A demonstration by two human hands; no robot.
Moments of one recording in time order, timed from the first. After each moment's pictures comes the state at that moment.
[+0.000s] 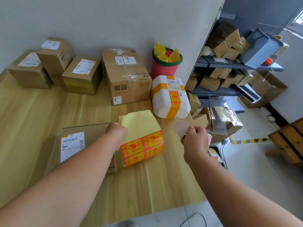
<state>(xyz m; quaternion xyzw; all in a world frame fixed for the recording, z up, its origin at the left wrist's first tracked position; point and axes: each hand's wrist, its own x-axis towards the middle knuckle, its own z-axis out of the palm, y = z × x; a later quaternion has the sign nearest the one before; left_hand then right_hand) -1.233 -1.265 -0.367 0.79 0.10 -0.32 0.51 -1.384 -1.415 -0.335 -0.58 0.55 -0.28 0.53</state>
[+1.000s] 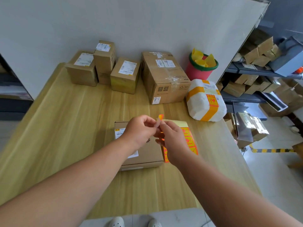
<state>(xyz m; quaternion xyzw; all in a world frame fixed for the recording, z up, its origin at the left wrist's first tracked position) -1.215 -1.123 -0.323 0.73 -0.14 -0.28 0.60 -1.288 -1.214 -0.320 -0.62 0.35 -0.10 0.69</state>
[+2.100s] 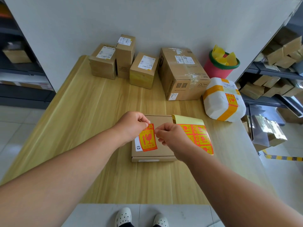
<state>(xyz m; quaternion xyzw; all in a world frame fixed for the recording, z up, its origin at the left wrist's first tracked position) -1.186 -1.048 -0.329 0.83 -0.15 -0.26 0.47 -1.271 -1.182 -0.337 -0.76 0.30 0.06 0.57</state>
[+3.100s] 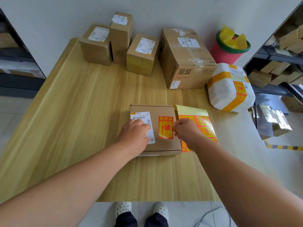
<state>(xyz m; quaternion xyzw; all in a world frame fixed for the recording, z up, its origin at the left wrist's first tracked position) -1.201 -1.063 -0.408 0.92 -0.33 -0.16 0.16 -1.257 -1.242 -0.395 -0.76 0.42 0.08 0.49</state>
